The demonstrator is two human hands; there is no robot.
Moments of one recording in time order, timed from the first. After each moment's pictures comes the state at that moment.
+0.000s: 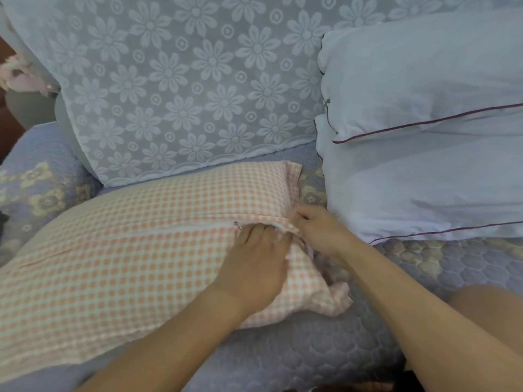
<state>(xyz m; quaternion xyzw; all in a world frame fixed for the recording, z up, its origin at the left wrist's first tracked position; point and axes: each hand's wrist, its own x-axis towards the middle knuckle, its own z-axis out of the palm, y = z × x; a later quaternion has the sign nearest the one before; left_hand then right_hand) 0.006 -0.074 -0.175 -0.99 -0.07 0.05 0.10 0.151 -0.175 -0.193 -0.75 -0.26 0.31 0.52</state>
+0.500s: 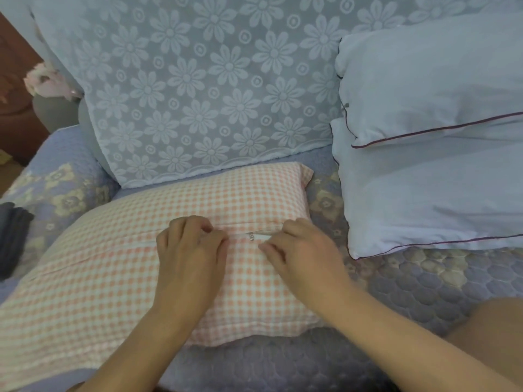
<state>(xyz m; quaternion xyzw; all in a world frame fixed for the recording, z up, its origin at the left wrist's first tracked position) -0.060 -0.017 -0.140 -0.94 -0.22 -0.23 0.09 0.081 -0.164 -0.188 -0.78 -0.48 -0.15 0.38</state>
